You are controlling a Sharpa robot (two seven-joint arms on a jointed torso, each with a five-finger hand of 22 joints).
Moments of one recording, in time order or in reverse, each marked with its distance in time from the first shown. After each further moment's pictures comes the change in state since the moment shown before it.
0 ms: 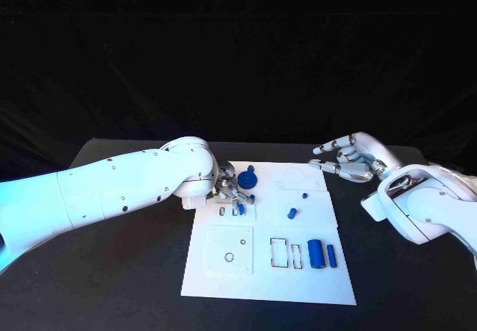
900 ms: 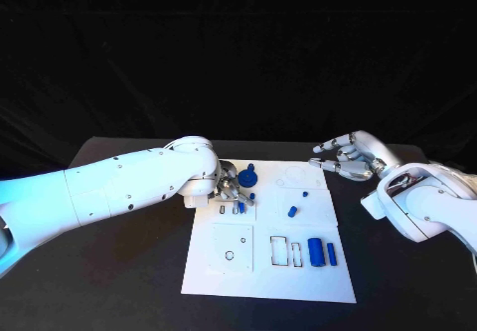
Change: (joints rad) left arm -0.002 0.023 -0.007 -0.024 -0.006 0.027 -0.001; left_hand 0.094 0.027 0.026 -0.020 0.000 -0.021 -0.006 0.027 0.064 0.004 -0.003 0.000 0.010 0.000 -0.007 0.000 0.000 0.000 0.000 0.000 0.000 0.000; right arm -0.003 0.007 0.000 -0.010 -0.001 0.000 0.001; right_hand 0.004 0.004 -0.005 0.000 0.008 0.000 0.000 0.000 0.000 0.000 0.000 0.000 0.000 0.000 0.000 -0.006 0.000 0.000 0.000 0.000 -0.003 0.000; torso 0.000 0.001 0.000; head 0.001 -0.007
